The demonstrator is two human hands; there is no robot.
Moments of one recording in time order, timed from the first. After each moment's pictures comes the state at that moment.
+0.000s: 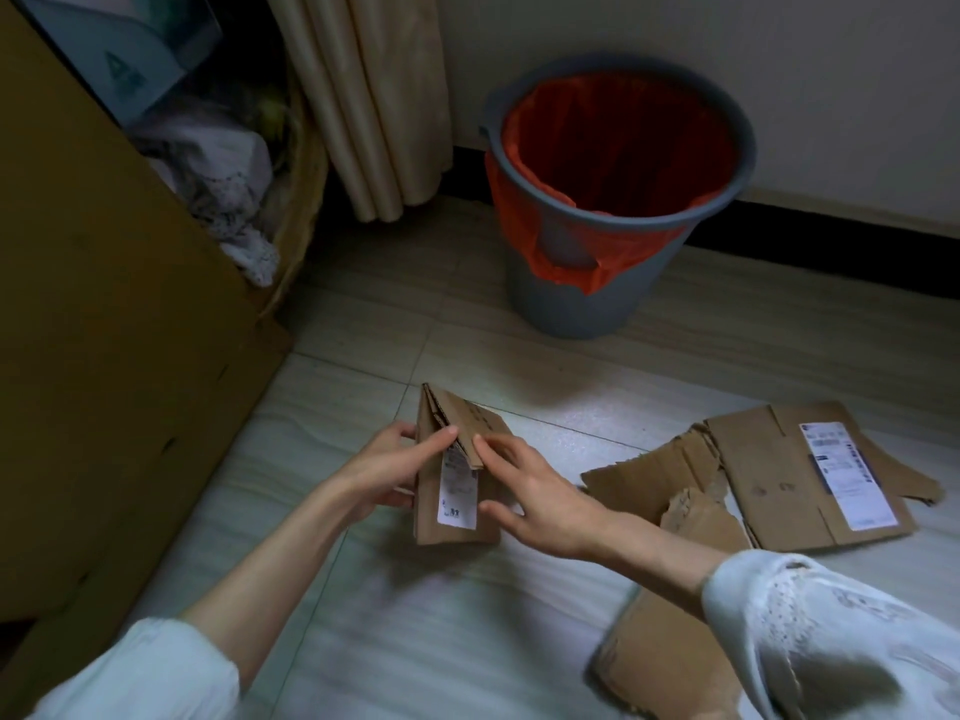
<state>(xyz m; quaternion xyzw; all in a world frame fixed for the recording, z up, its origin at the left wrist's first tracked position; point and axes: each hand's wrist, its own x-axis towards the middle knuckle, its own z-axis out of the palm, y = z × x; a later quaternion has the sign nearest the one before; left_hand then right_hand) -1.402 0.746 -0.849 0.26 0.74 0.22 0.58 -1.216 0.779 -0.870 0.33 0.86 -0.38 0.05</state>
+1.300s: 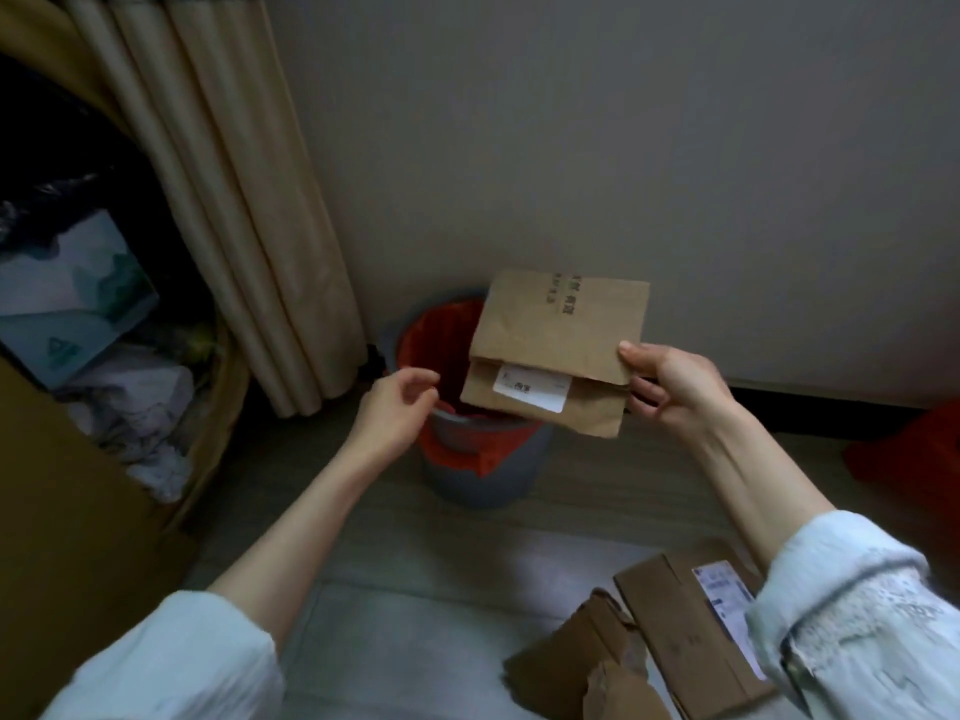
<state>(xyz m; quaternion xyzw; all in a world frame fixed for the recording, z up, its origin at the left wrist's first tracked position) -1.356 0.921 -0.731 0.52 0.66 0.42 0.34 -1.106 0.953 -0.663 0.59 0.27 -0.59 -0.48</state>
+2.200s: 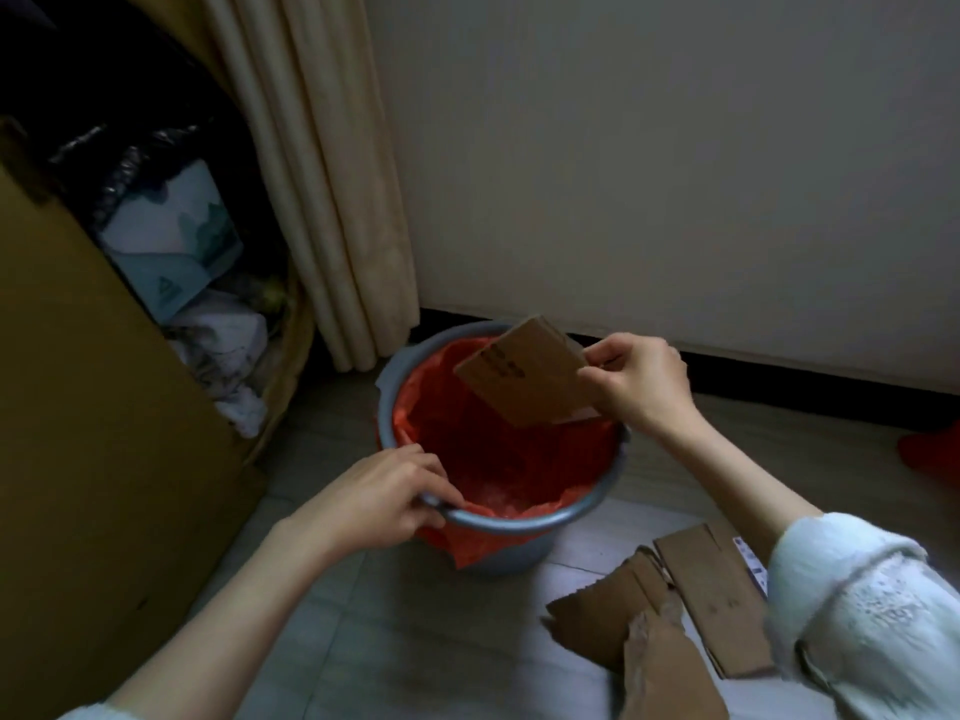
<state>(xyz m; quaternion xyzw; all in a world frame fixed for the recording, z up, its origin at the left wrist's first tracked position) -1.400 0.813 -0.735 0.83 0.54 0.04 0.17 -1.162 0.910 -0.682 0.64 0.68 -0.22 -0.29</state>
